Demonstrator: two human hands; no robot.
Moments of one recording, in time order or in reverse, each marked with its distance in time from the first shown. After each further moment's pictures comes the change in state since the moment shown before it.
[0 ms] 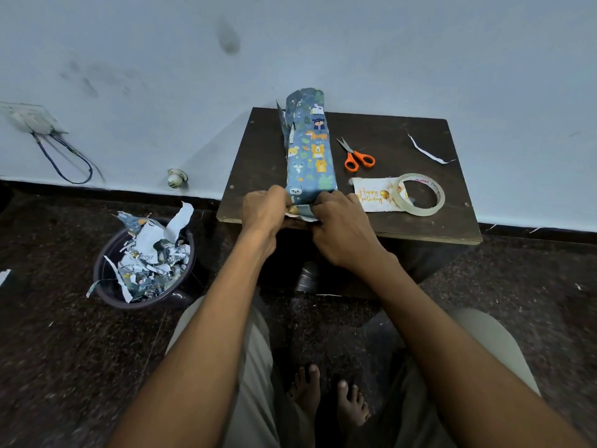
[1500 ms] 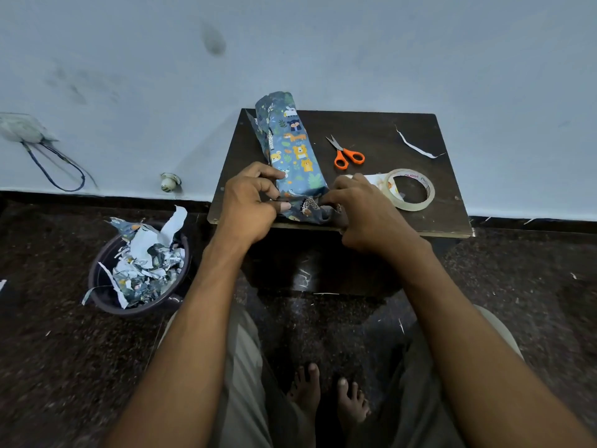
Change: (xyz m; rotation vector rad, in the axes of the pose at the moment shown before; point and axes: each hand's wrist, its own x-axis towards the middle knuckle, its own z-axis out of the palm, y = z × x) left_hand 0.022 -0.007 -0.022 0.509 -0.158 0.795; right_hand -0.010 0.039 -0.039 -0.014 -0.110 0.004
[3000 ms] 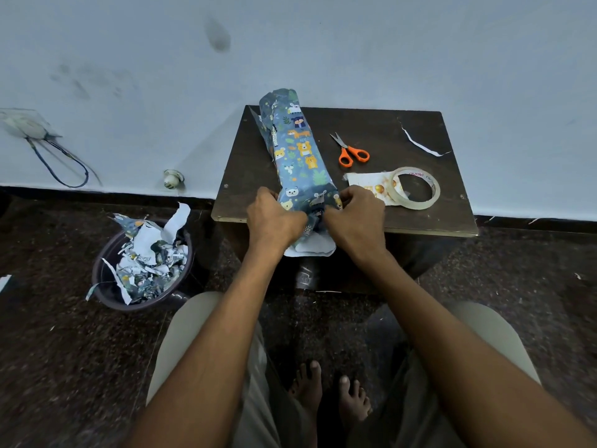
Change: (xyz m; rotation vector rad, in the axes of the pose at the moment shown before) left_hand -0.017 0.027 0.035 0.144 0.047 -0.568; right_hand 0.006 -0.027 0.041 0.544 0.323 0.610
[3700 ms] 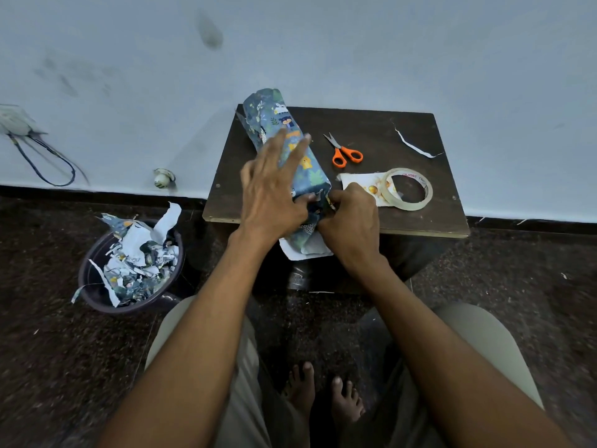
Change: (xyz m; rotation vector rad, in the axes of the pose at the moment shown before) left_hand 0.026 0.003 -0.001 0.406 0.111 0.762; right_hand -0.003 0.003 0.002 -0.142 0.086 -0.236
